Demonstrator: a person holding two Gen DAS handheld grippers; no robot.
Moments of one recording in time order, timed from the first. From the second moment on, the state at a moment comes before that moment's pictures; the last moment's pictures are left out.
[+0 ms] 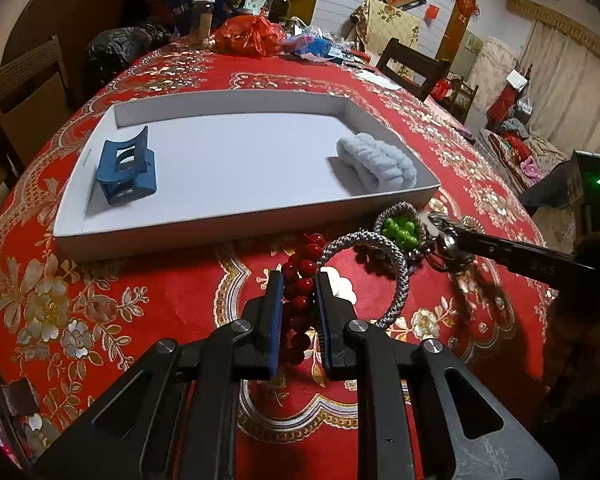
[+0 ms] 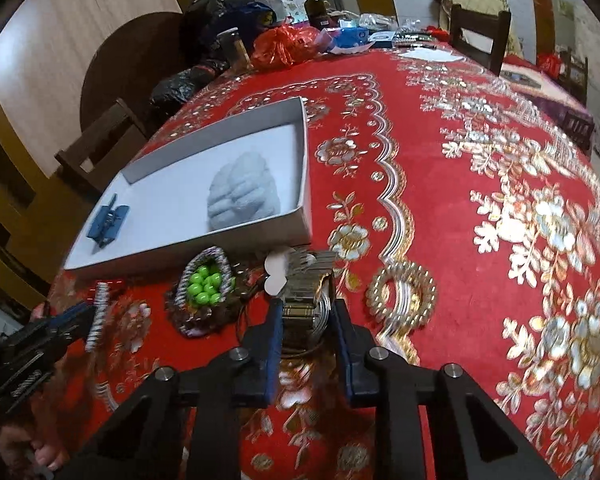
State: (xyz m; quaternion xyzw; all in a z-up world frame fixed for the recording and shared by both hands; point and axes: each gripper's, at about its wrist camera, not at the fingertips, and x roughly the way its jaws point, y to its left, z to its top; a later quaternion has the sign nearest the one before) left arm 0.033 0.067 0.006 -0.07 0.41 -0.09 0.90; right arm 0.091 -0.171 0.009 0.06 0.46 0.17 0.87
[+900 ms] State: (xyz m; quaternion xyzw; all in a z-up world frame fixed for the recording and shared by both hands) left arm 0.036 0.070 -0.013 -0.10 0.43 -0.13 0.89; right arm 0.083 -0.171 0.011 0.05 0.46 0.15 0.87
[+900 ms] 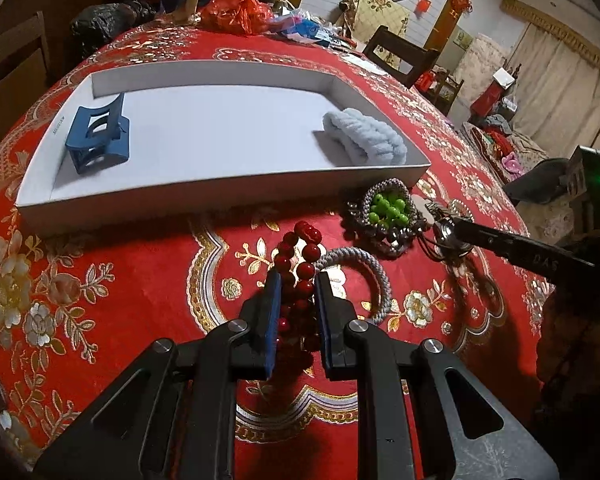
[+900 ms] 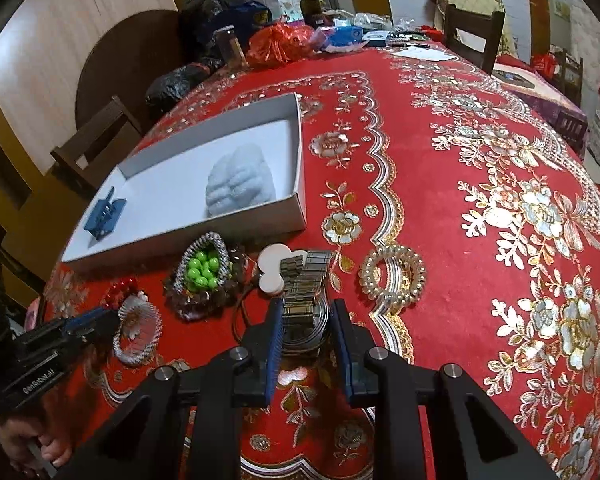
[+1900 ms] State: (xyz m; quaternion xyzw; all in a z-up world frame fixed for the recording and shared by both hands) left arm 0.032 0.088 0.019 -0.13 0.40 -0.11 0.90; right arm 0.064 -0.180 0.039 0.07 0.41 0.15 0.90
